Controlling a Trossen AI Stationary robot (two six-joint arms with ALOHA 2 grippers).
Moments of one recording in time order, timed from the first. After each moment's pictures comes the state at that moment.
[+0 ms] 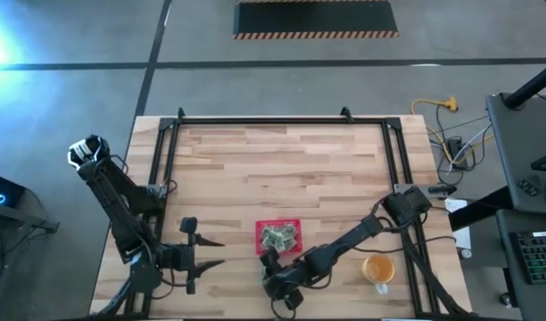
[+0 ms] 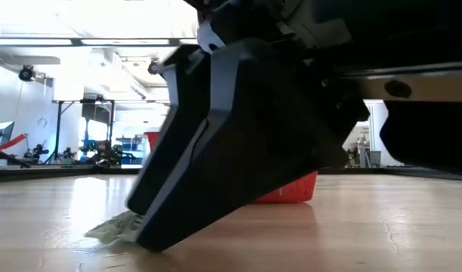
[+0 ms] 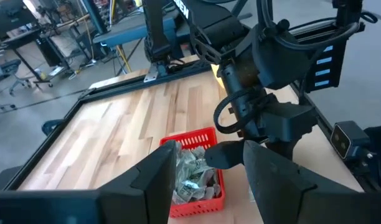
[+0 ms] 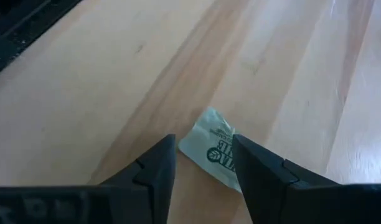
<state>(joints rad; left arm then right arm) -0.98 1.22 0.87 -0.16 -1.02 -0.25 0.52 2.28 1.58 -0.21 0.17 -0.12</state>
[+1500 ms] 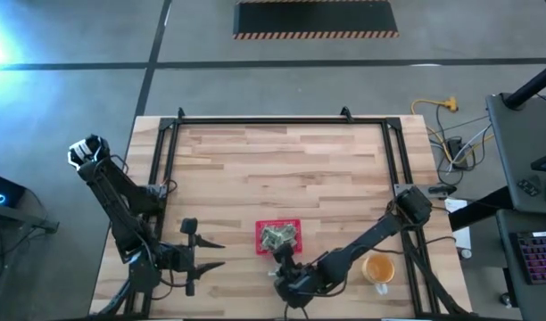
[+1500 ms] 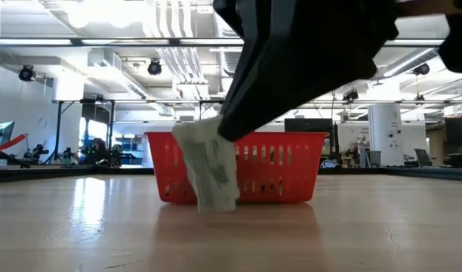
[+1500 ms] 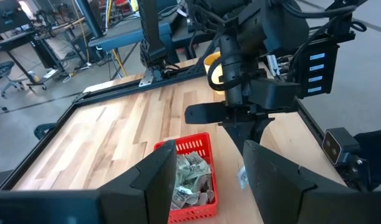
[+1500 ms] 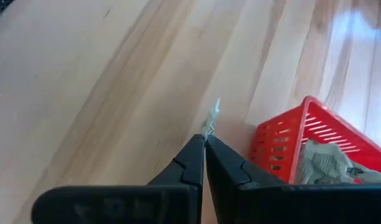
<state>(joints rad) -0.98 1.22 0.86 -0.11 -1.00 -0.23 0.60 2.15 1.58 -0.46 0.42 -0.05</state>
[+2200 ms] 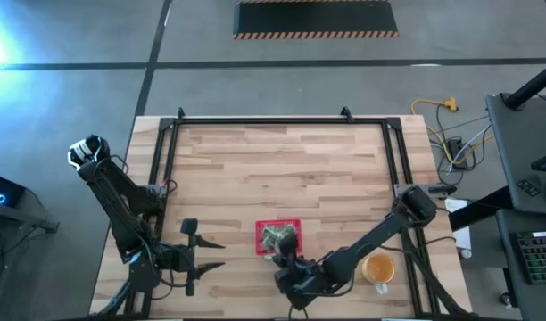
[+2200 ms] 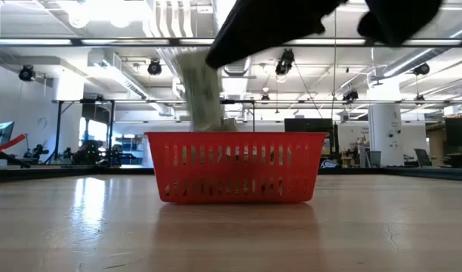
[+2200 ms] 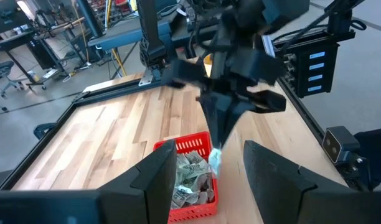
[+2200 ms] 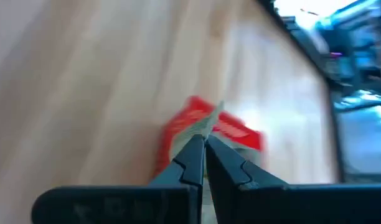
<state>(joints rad) -0.98 1.22 0.86 -0.11 -1.00 -0.23 0.62 2.10 1.58 -0.47 0.75 -0.05</state>
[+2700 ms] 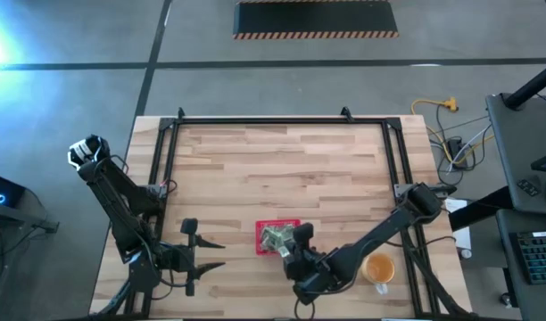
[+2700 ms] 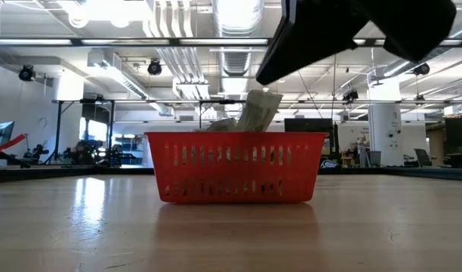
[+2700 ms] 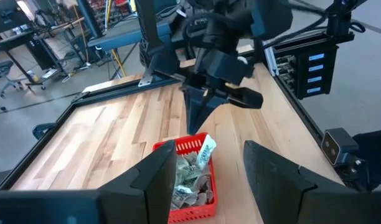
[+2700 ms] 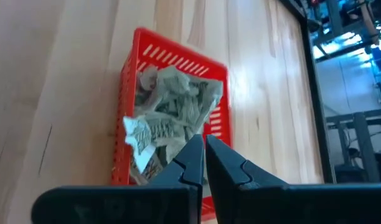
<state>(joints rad) -0.98 1.22 0.86 -0.10 -1.00 -0.23 0.62 2.04 1.55 -0.73 0.83 0.23</state>
